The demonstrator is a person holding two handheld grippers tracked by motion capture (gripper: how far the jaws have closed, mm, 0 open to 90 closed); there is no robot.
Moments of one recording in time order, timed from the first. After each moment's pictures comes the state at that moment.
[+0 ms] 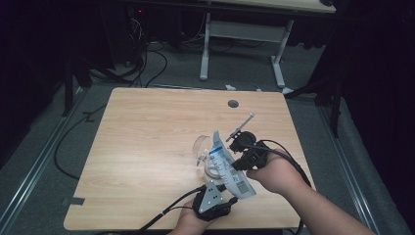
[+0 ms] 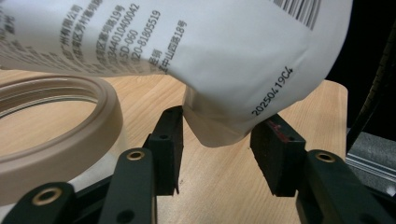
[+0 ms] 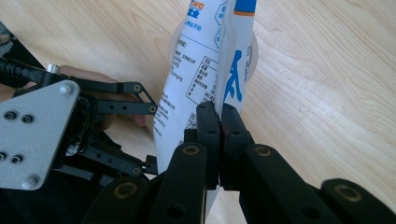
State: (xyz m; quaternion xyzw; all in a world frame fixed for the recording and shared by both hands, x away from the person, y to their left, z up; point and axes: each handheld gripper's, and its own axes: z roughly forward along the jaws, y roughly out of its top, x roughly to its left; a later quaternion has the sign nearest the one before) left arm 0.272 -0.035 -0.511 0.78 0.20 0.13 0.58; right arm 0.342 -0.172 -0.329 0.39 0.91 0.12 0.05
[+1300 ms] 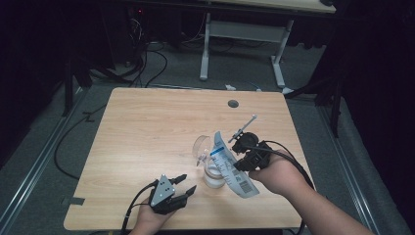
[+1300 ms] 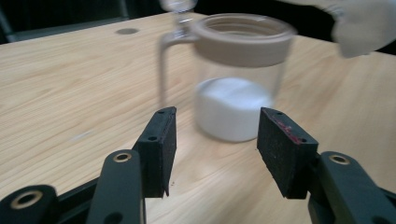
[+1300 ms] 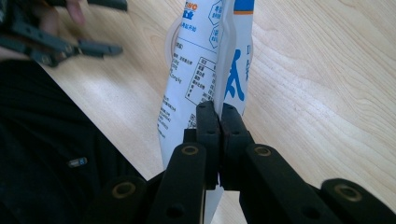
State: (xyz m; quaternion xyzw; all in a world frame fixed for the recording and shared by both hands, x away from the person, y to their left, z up) left arm 0.296 0.091 -0.524 0.77 0.28 0.19 0.55; right arm 0.340 -0.178 -0.330 0.39 0.91 0.13 0.06
